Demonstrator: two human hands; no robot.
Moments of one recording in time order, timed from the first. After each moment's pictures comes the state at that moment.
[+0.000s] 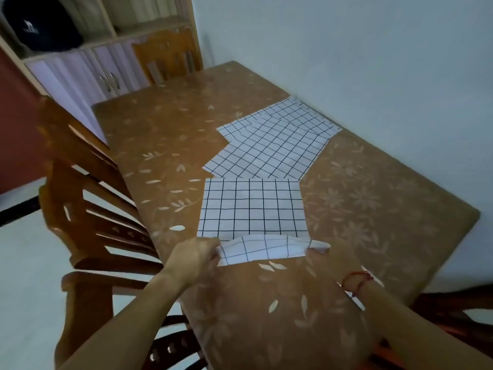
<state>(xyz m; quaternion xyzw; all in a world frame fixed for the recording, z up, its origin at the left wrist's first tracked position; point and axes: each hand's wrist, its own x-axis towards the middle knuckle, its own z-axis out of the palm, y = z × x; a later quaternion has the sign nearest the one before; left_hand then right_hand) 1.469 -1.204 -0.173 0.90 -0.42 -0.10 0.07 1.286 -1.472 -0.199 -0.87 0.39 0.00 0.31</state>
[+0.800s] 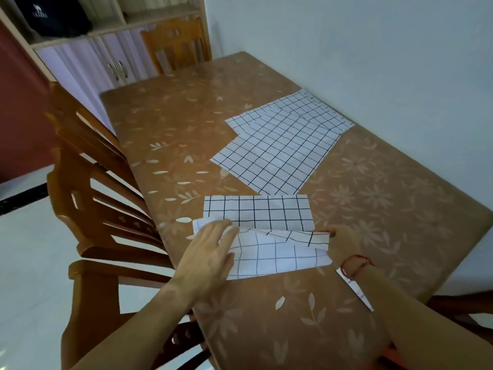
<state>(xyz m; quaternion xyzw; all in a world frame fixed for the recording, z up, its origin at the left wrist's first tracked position) 1.445 -1.197 -0.178 0.85 -0.50 0.06 0.15 1.315 -1.492 -0.229 -0.84 0.39 -0.02 0.38</state>
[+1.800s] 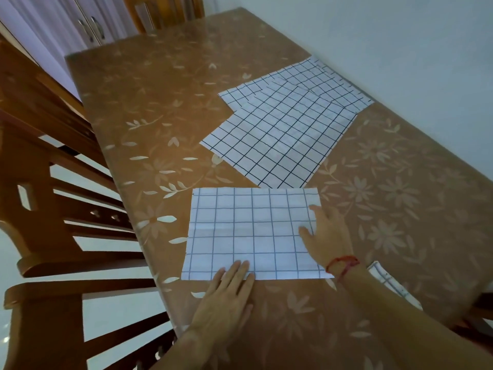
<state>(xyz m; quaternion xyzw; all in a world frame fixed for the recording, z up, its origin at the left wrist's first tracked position) 1.414 -1.218 -0.313 0.85 -0.52 -0.11 0.01 1.374 -1.487 -0.277 -0.91 0.34 -0.02 0.22</state>
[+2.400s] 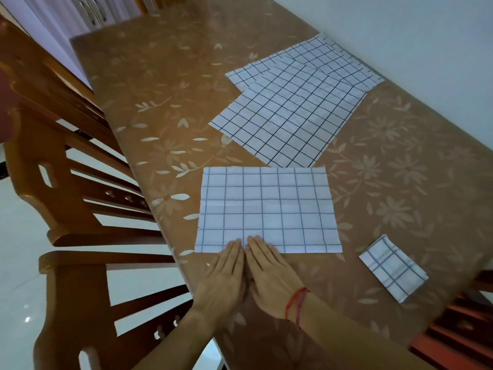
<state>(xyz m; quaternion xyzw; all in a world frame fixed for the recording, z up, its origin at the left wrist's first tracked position) 1.405 -1.184 -0.313 0.88 -0.45 -0.09 0.05 1.334 -1.329 -0.303 -0.99 0.02 0.08 0.11</state>
